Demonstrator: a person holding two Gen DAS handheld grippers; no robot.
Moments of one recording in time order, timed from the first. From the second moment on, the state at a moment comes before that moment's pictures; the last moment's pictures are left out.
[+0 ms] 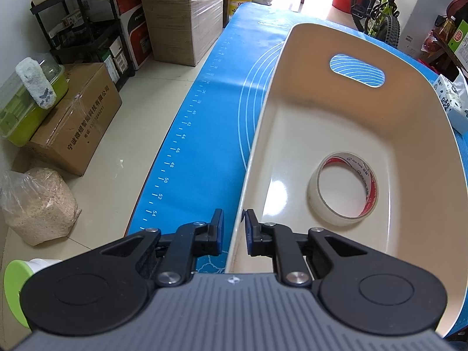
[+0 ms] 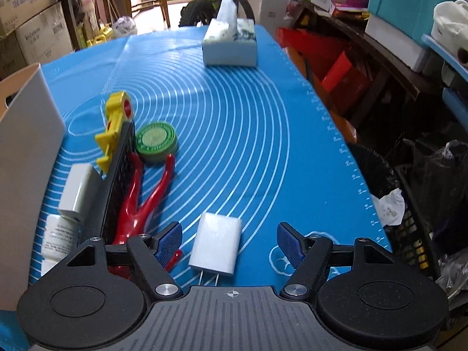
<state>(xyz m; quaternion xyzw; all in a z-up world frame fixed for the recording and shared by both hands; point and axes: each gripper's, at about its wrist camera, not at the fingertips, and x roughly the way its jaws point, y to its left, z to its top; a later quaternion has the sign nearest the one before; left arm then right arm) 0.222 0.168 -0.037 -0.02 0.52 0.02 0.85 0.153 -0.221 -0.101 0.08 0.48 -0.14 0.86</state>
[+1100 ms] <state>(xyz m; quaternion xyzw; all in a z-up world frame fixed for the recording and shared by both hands) 0.222 0.165 -0.037 -0.03 0.52 0.02 0.85 0.155 -0.215 -0.065 0.11 0.42 -0.14 0.89</state>
